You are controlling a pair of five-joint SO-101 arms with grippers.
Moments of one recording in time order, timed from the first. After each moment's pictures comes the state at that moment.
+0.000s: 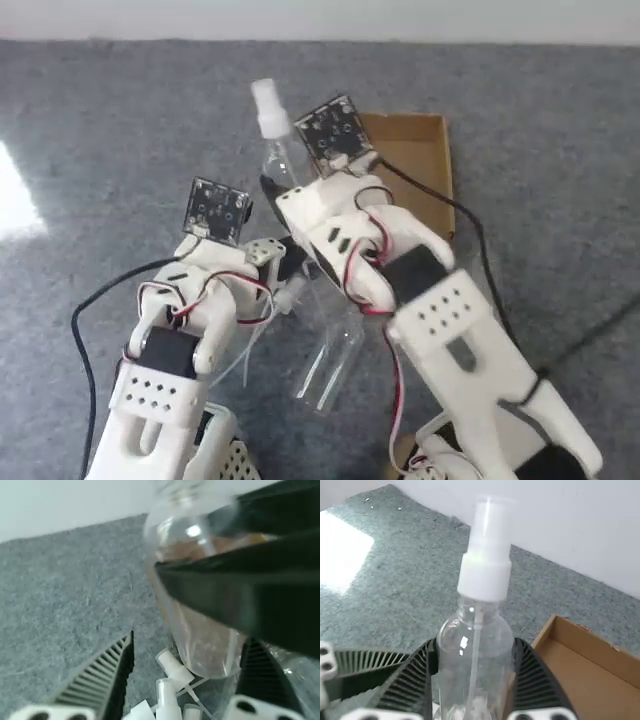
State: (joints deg) left arm 8.0 -63.9 69.9 39.4 1.1; right arm -37.6 -33.1 29.8 38.4 0.0
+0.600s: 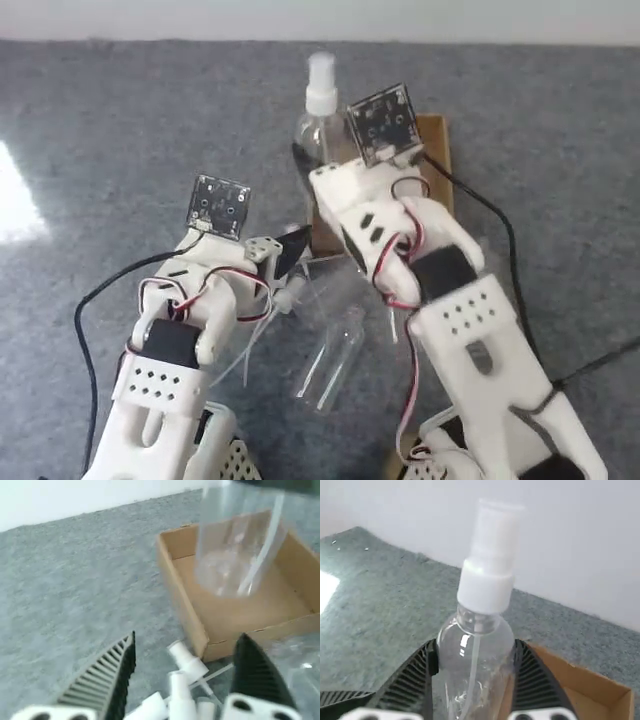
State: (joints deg) left arm 5.5 -62.0 70.0 39.3 0.7; right arm -29.5 -31.3 31.7 27.1 -0.2
